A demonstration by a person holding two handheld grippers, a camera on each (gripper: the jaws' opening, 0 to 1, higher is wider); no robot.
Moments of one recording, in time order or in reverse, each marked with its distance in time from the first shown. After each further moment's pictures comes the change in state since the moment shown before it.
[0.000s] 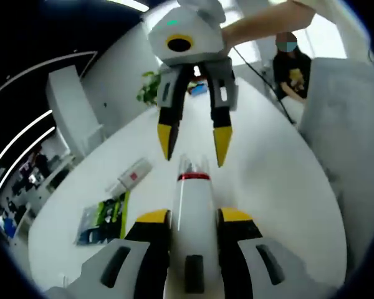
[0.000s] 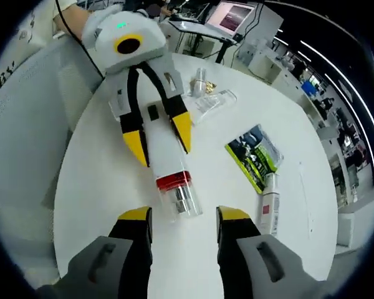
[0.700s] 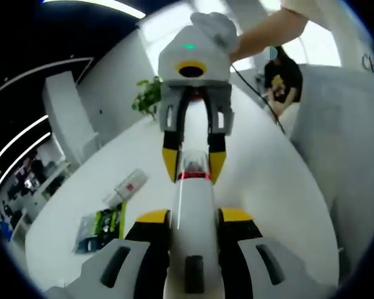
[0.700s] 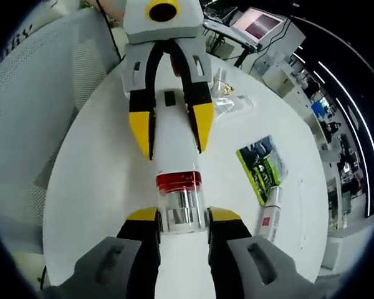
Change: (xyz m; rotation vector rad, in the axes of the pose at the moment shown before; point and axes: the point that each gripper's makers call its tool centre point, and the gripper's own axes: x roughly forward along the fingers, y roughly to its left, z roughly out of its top) left arm -0.006 -0.006 0.016 0.006 -0.057 -0.037; right arm -0.002 0.007 0.006 -0.114 0.002 -0.004
